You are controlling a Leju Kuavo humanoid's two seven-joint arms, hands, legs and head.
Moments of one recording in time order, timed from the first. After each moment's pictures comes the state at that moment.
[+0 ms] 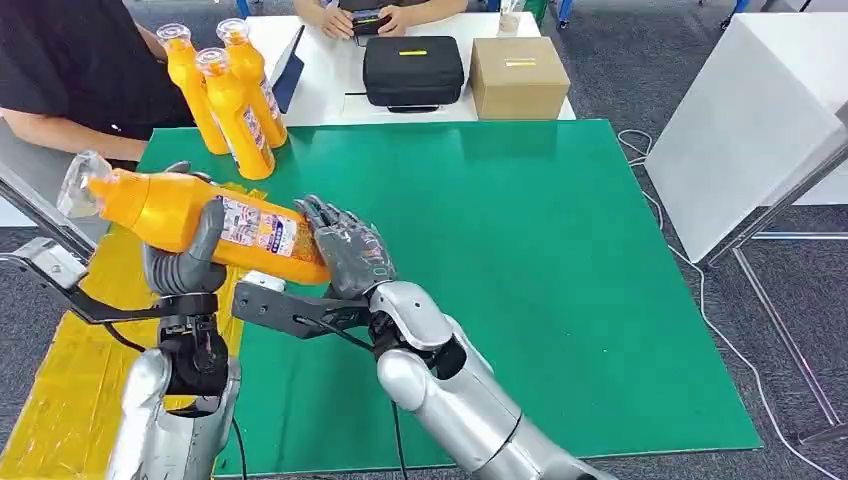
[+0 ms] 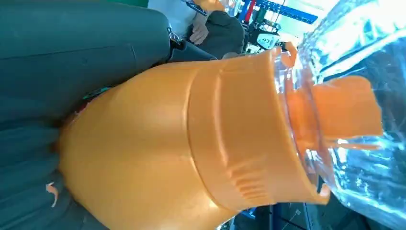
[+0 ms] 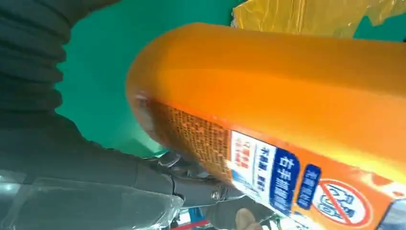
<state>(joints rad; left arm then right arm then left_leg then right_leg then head) -0.31 -0.22 -0.20 -1.58 0.42 0.17 -0.24 -0.46 0.28 0.66 -1.41 0.95 0.10 0.33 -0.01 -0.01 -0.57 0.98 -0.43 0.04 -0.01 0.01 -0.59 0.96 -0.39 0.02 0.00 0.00</state>
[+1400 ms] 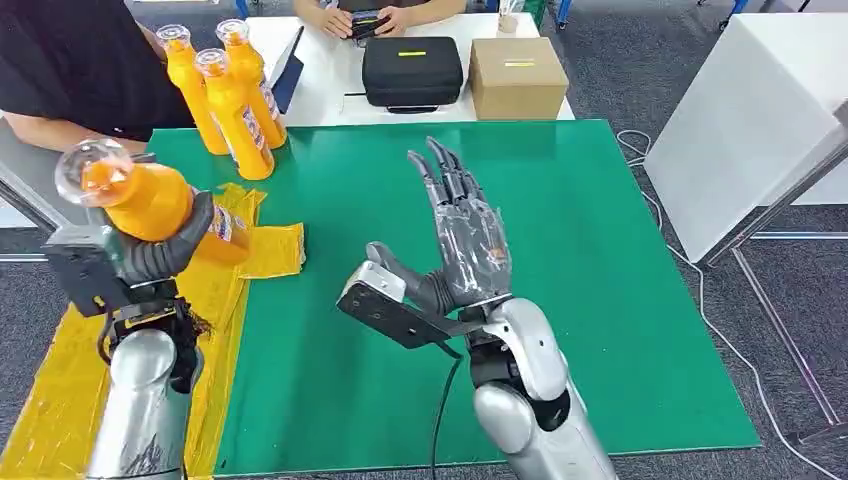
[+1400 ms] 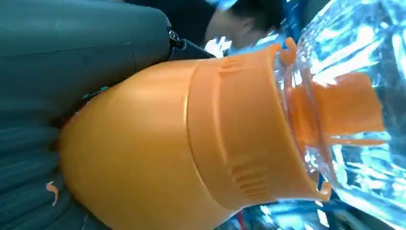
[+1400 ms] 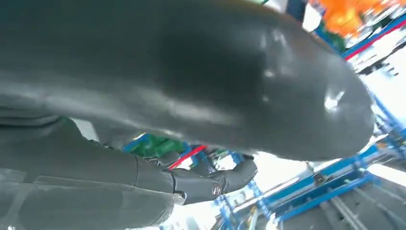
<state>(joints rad) -0.43 -0.17 -0.11 -1.42 -0.31 0.46 -0.33 -0.21 0.11 0.51 -1.95 1.09 -0.02 0.29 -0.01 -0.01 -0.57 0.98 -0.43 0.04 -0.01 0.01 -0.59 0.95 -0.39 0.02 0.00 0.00</state>
